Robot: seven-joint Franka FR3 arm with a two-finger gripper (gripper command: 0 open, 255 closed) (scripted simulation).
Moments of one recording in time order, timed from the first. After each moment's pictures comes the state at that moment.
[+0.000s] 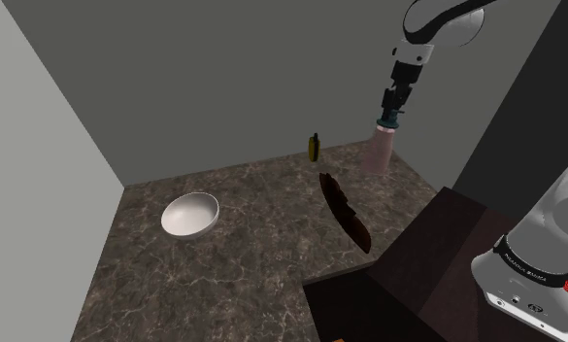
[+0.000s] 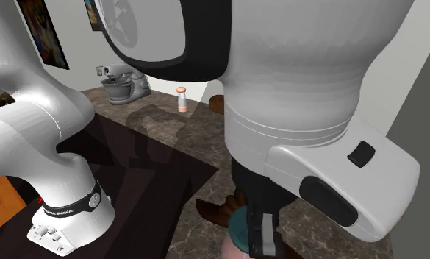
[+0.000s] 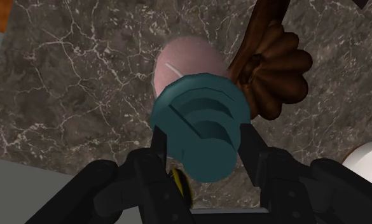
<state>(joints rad) -0.04 -0.18 -0.27 -2.29 0.17 2.07 -0.42</state>
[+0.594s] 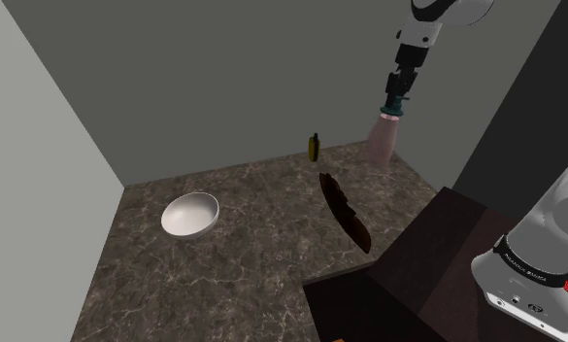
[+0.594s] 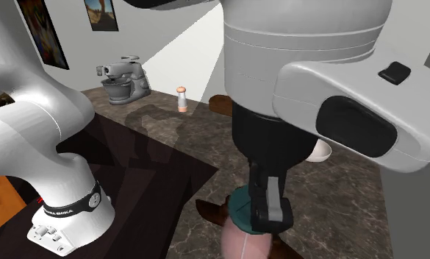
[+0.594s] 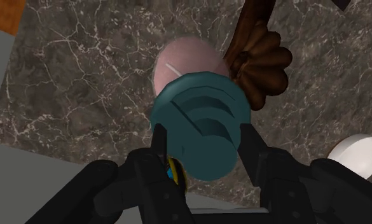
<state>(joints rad) -0.04 -0.23 -0.26 -2.21 0.15 1.95 -0.38</state>
